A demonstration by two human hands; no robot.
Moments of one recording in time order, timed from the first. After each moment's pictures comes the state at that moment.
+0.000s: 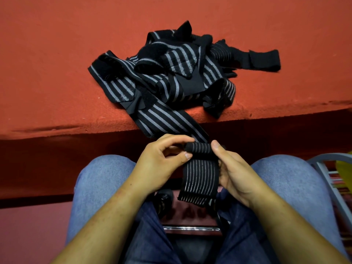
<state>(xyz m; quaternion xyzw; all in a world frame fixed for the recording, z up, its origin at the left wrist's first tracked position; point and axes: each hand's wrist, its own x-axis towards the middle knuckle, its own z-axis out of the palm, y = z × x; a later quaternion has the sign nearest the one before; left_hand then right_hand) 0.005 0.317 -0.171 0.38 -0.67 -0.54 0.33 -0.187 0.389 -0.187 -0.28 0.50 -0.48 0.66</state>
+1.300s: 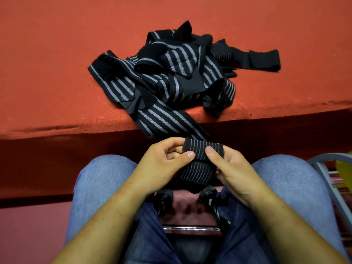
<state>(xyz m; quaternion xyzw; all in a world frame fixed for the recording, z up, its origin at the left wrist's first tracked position) 0.004 0.318 -0.178 0.39 -0.59 -0.64 0.29 -0.188 0.388 -0.200 -0.33 0.53 -0.51 0.59</state>
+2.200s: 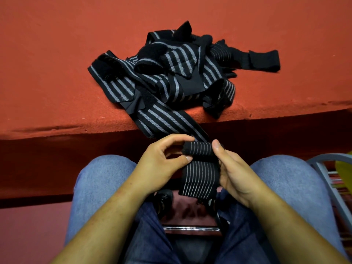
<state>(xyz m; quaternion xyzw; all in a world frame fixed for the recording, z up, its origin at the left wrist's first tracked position) 0.004 0.317 -0.171 0.37 -0.65 -0.59 0.31 -0.185 0.388 -0.186 -0.26 0.50 -0.49 0.66</state>
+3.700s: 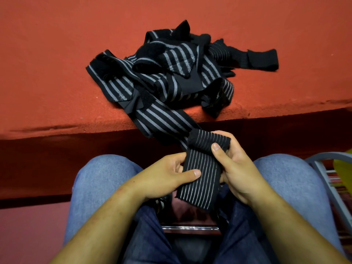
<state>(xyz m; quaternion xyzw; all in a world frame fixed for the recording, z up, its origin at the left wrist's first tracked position) 0.004 0.321 -0.182 0.33 -0.64 -0.69 0.07 -0.192 0.392 -0.190 -0.33 0.53 -0.54 0.56</state>
